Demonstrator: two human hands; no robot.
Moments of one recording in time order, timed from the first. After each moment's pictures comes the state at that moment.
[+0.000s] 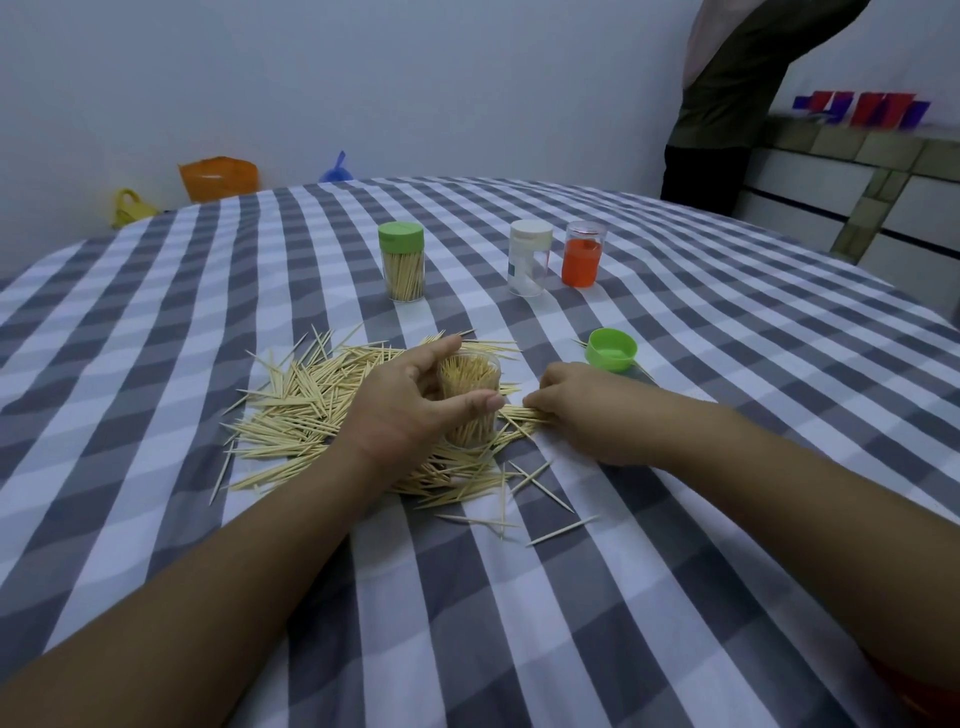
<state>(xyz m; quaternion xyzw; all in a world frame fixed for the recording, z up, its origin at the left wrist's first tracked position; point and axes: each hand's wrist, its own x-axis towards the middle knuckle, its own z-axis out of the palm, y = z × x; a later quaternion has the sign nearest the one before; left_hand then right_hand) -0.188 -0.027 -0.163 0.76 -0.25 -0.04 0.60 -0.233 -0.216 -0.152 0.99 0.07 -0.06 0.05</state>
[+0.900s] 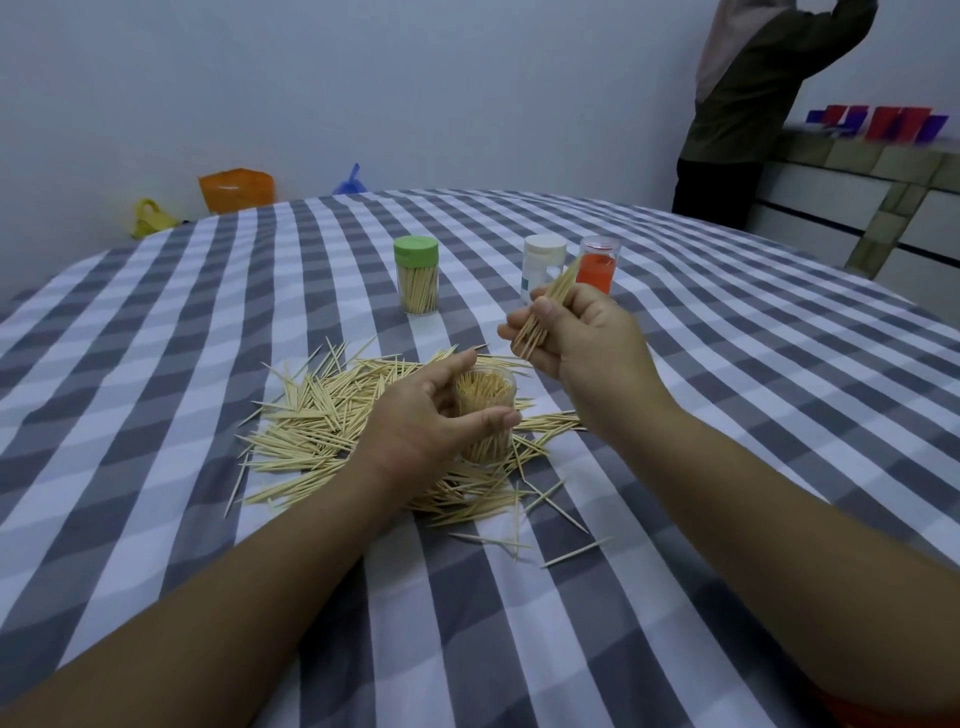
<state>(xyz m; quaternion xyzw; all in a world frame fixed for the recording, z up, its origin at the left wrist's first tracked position) -0.188 -0.027 -0.164 0.75 -0.25 -0.04 0.61 -0.220 -0.173 -0.122 0.65 -0.03 0.22 -0.73</state>
